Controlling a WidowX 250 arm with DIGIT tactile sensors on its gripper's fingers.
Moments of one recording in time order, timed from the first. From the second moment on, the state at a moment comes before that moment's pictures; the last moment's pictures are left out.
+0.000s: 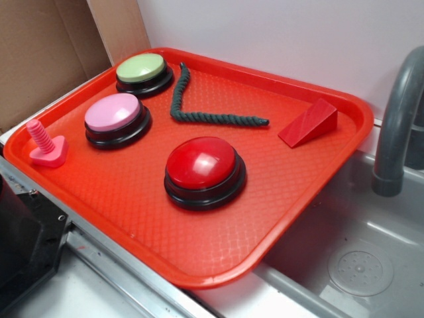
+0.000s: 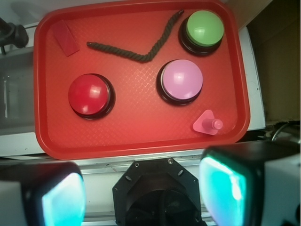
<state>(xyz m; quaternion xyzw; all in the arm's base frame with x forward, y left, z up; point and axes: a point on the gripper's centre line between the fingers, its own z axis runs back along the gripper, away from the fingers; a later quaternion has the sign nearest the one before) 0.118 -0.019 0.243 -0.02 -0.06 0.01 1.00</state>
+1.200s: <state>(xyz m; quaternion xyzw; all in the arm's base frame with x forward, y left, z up) 0.226 -0.081 0.126 0.08 0.00 -0.11 0.99</state>
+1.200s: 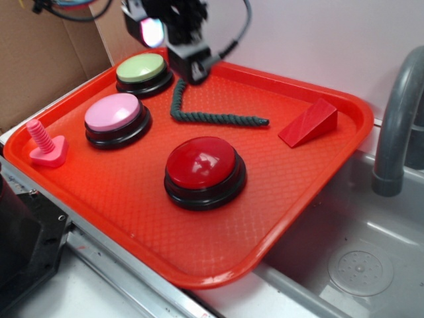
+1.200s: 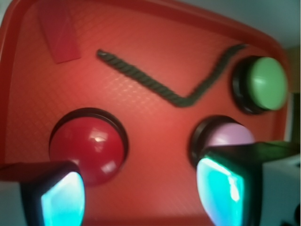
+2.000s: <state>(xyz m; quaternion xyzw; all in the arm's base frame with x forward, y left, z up) 0.233 -0.100 0.104 0.02 -0.05 -0.16 0.99</state>
